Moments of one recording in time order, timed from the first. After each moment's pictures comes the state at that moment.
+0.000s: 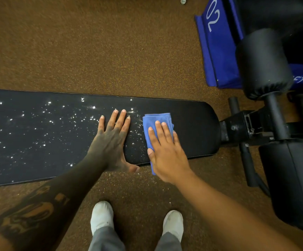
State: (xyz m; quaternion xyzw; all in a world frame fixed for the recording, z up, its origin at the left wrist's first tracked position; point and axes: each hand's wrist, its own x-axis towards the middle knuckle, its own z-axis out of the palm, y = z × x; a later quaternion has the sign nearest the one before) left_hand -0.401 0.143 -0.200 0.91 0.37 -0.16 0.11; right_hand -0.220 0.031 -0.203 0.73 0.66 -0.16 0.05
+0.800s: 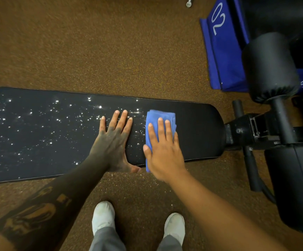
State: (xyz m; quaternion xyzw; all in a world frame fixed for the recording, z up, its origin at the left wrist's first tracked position) left_hand -0.412 0.143 -0.205 0.90 0.39 -0.15 0.10; right_hand -0.244 0.048 -0.206 0.76 0.63 -0.15 0.04
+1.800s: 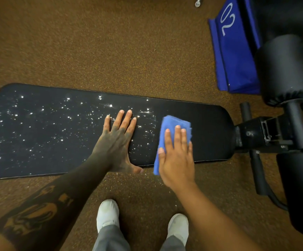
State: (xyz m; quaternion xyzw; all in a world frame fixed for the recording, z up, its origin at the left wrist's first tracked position) left_hand -0.431 0.149 -0.204 0.90 0.38 -0.15 0.10; right_hand -0.254 0.027 -0.219 0.82 0.56 -0.14 0.00
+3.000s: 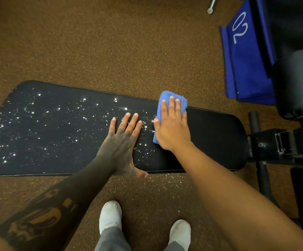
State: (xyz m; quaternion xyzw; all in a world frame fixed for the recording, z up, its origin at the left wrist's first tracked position) left_hand -0.453 0.156 -0.200 0.90 0.39 -0.15 0.12; right_hand -0.260 0.155 -0.204 0.76 0.63 -0.15 0.04
